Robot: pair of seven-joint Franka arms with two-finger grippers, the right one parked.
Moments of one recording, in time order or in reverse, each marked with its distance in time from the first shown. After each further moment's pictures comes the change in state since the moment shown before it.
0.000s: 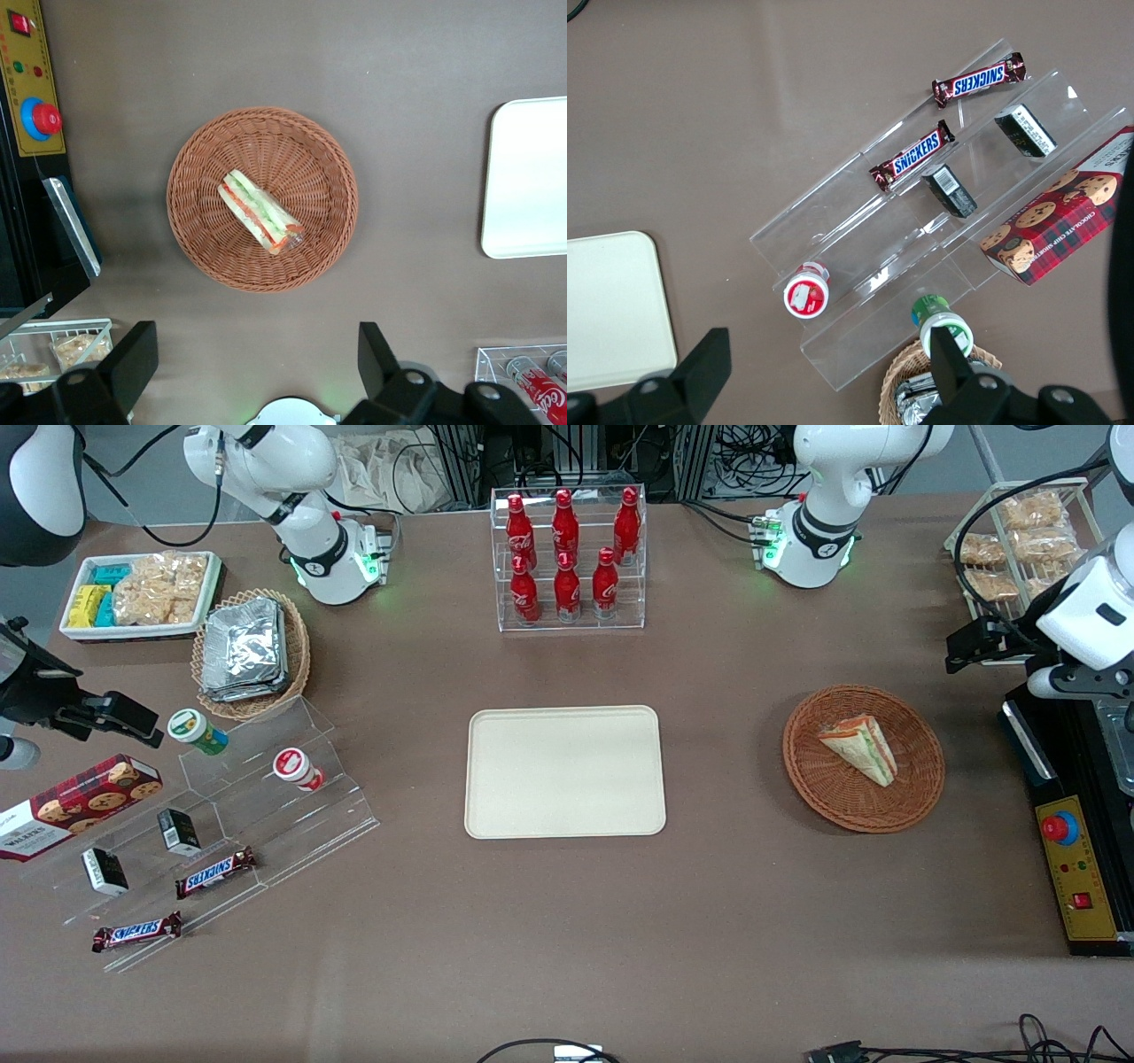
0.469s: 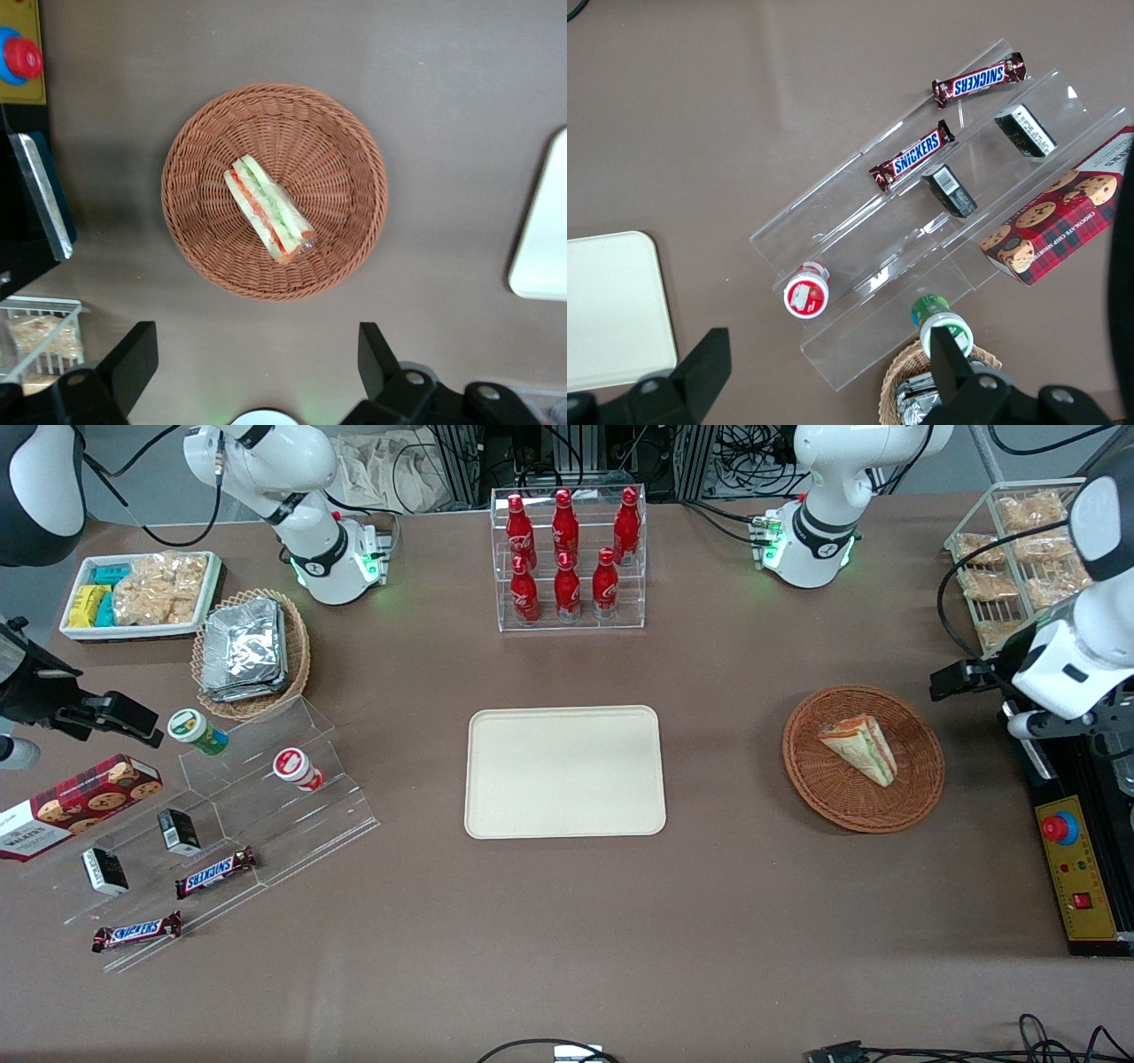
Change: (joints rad) arm 0.022 0.015 0.015 -0.195 0.001 0.164 -0.134
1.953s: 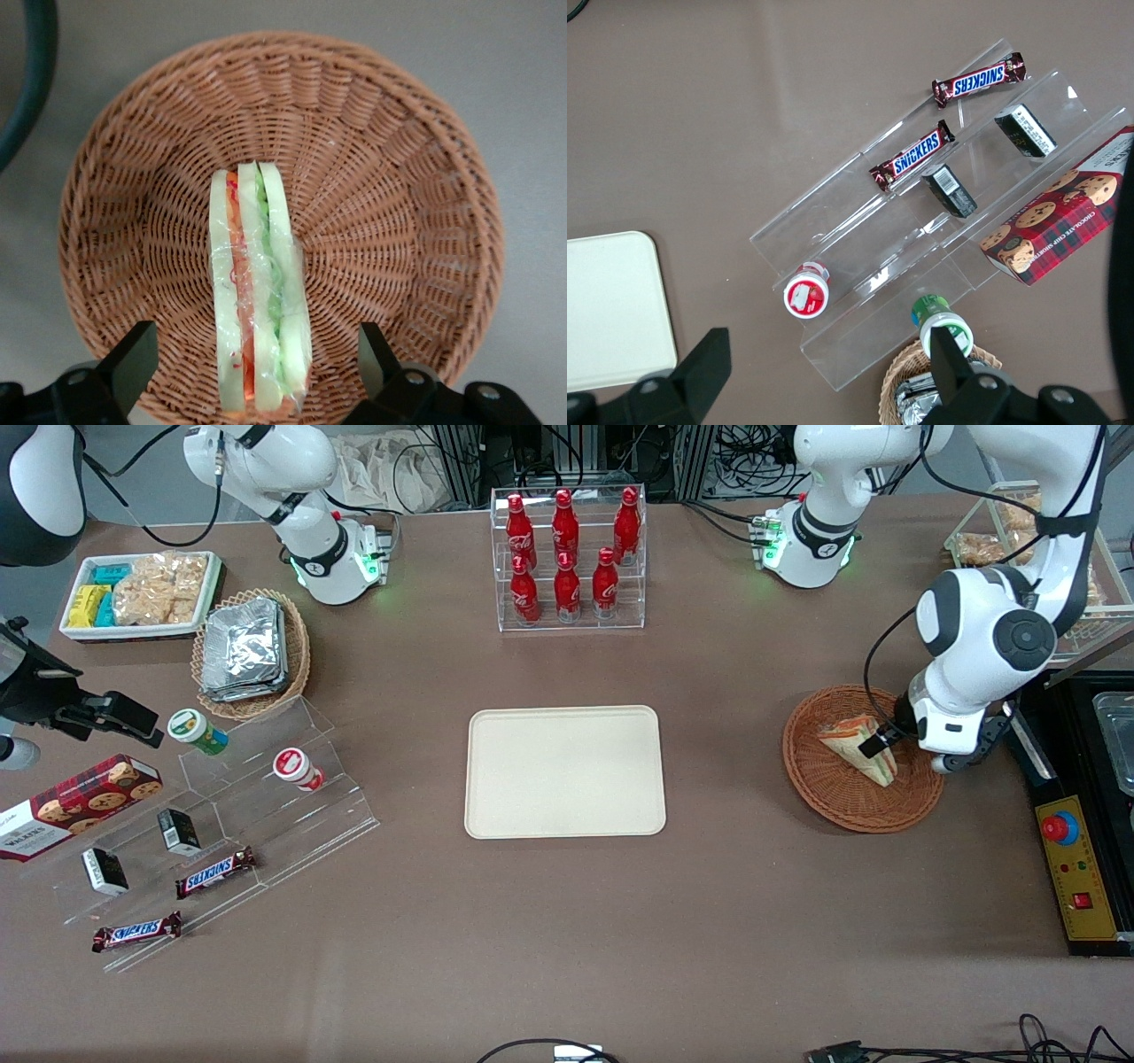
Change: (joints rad) arm -0.006 0.056 0.009 -0.572 0.024 0.749 -0.518
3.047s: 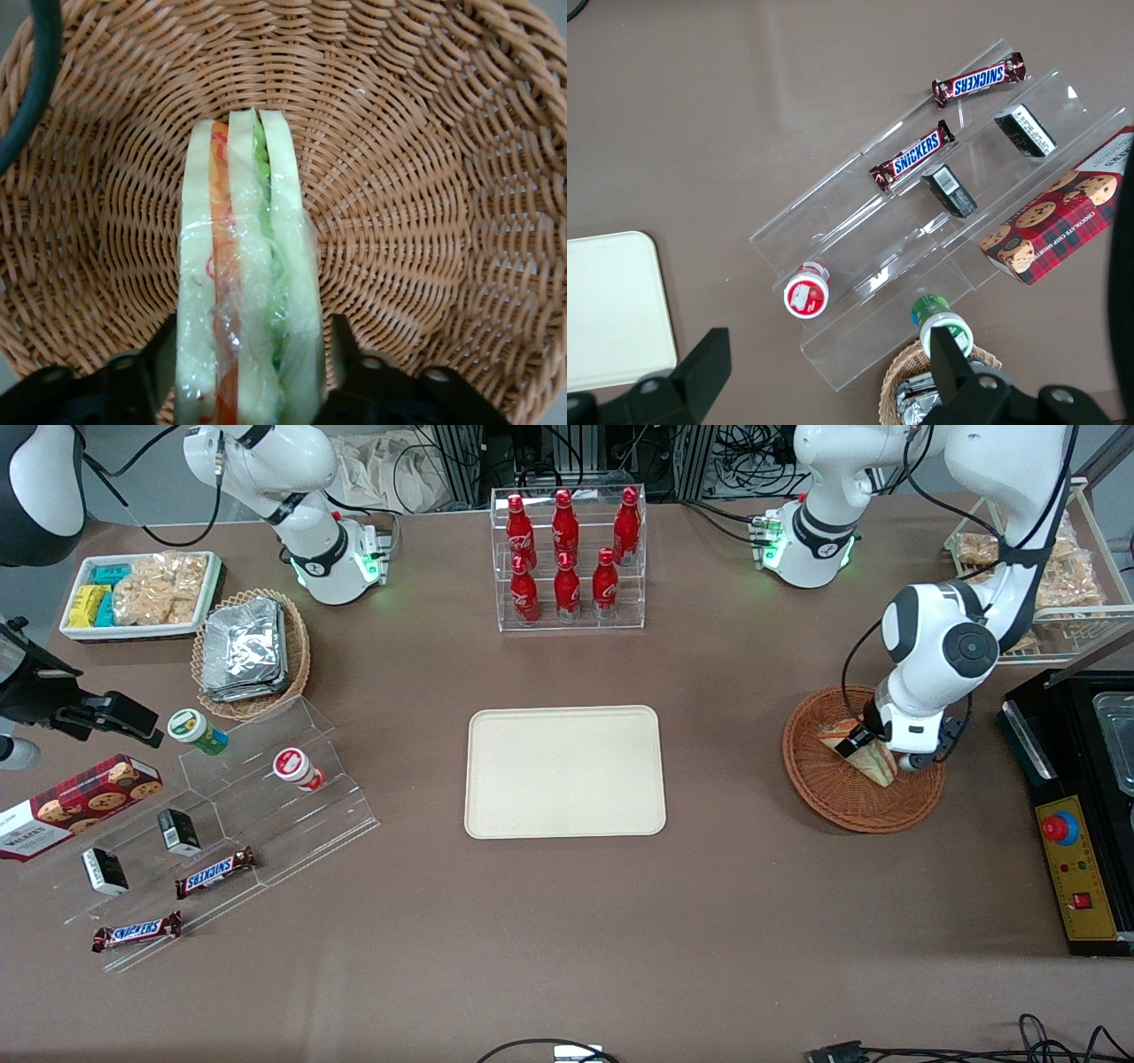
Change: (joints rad) arm -0.019 0.085 -0.004 -0.087 0.039 0.169 -0.086
